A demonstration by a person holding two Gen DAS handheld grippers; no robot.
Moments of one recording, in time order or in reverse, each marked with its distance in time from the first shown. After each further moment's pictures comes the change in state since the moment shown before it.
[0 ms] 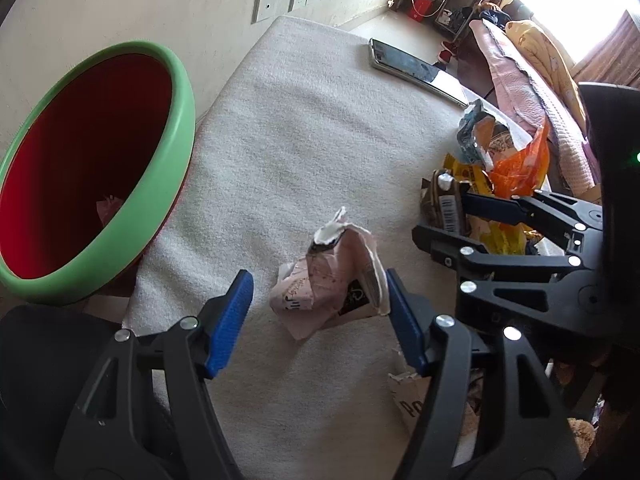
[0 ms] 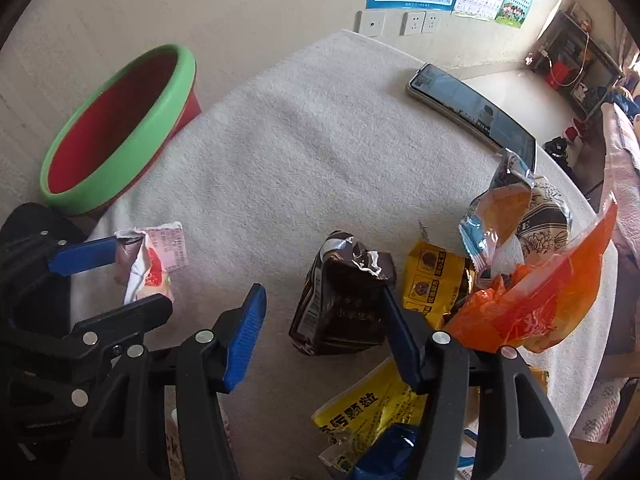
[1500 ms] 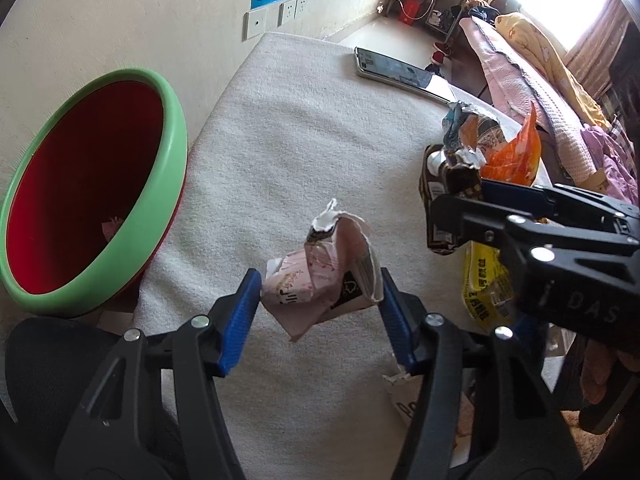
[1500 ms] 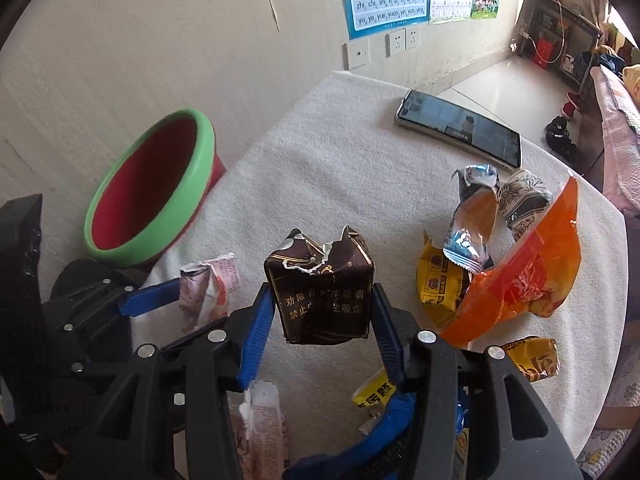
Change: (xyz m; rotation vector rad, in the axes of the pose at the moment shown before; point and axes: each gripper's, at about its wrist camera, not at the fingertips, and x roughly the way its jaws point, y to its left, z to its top) left arm -0.009 -0.012 -0.002 0.059 -0.054 0.024; right arm -0.052 -0.005 -0.005 0.162 -0.135 0.132
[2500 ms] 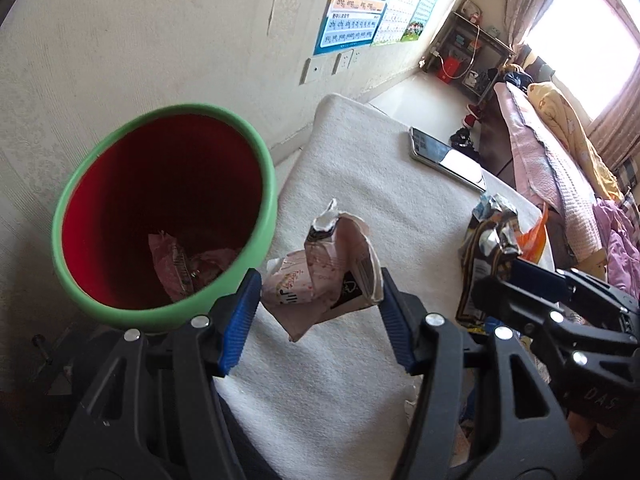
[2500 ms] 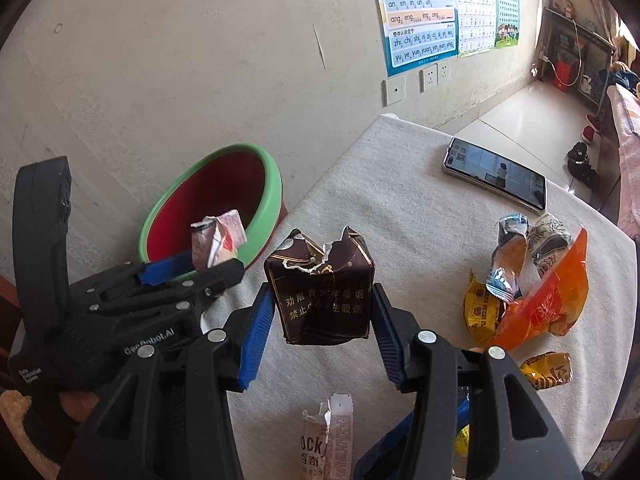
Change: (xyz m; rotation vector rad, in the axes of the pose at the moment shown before) left arm -0.060 0.055 0.019 -0.188 -0.159 0.054; right arm -0.031 0.046 0.013 -0.039 -0.091 0.091
